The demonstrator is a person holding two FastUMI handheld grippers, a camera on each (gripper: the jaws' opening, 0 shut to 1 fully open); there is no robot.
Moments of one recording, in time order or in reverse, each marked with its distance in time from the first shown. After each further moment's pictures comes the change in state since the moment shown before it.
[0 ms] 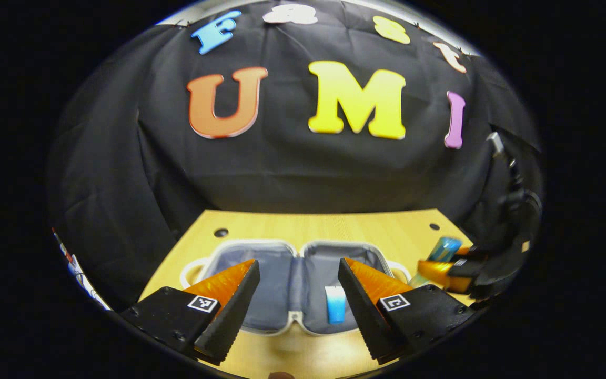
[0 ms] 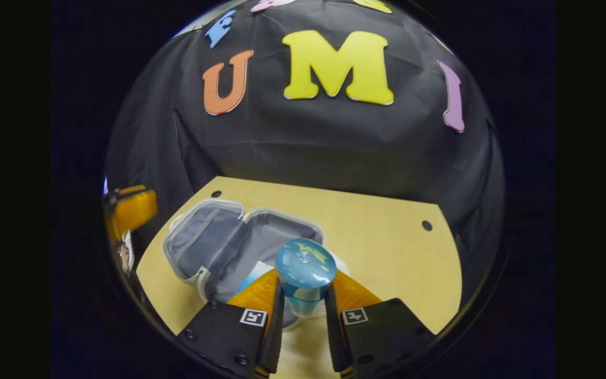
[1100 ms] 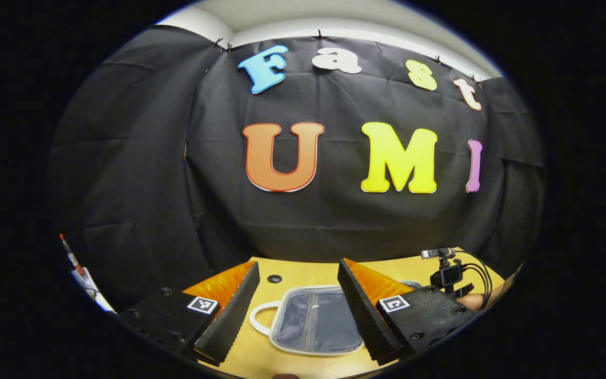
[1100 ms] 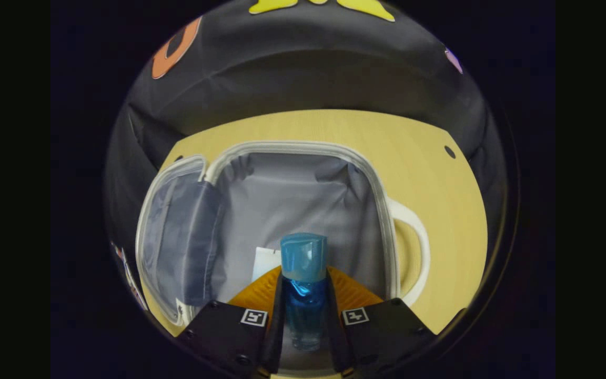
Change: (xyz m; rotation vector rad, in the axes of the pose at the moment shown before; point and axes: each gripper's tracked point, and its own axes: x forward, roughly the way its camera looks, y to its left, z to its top) left arm -0.027 0.147 0.027 -0.032 -0.156 0.104; right arm 0.142 0.033 -0.082 0.234 0.386 -0.181
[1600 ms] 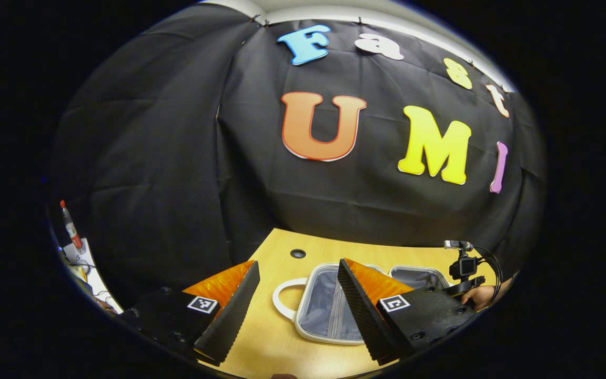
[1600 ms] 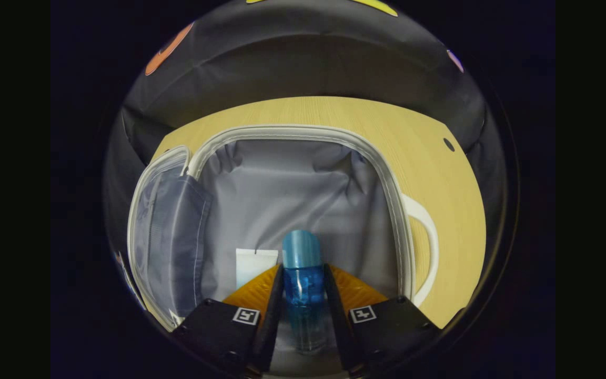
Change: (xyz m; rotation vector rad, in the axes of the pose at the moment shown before) left arm 0.012 0.066 -0.059 -0.159 0.125 0.064; right arm 0.005 0.004 -0.001 0.004 0.028 -0.030
